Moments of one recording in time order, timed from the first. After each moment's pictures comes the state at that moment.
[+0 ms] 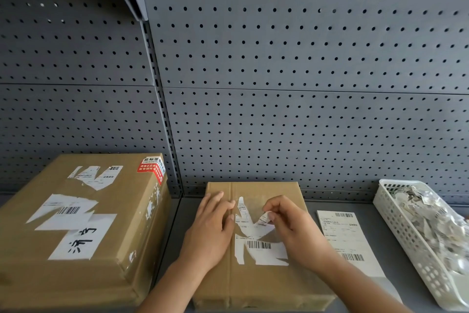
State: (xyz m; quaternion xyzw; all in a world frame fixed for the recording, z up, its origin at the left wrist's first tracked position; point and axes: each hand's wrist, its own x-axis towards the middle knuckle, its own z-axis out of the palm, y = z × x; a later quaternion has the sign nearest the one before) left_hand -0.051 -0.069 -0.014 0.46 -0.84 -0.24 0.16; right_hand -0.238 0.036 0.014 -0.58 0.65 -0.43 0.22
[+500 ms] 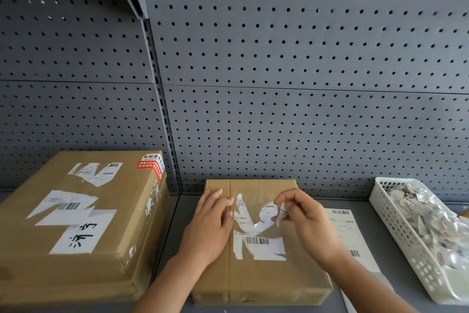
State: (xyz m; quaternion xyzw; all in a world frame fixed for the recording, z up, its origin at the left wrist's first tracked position) left_hand -0.051 -0.069 -0.014 0.46 -0.84 -0.24 0.16; right_hand -0.244 0.046 0.026 -0.46 0.63 -0.55 0.28
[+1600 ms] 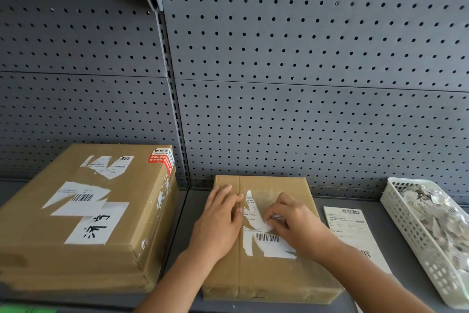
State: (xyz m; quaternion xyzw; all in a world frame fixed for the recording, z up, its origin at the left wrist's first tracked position) left_hand -0.050 -0.070 -0.017 0.45 -0.84 -0.24 0.16; right_hand -0.245 0.016 -0.002 -0.70 0.67 -0.24 0.12
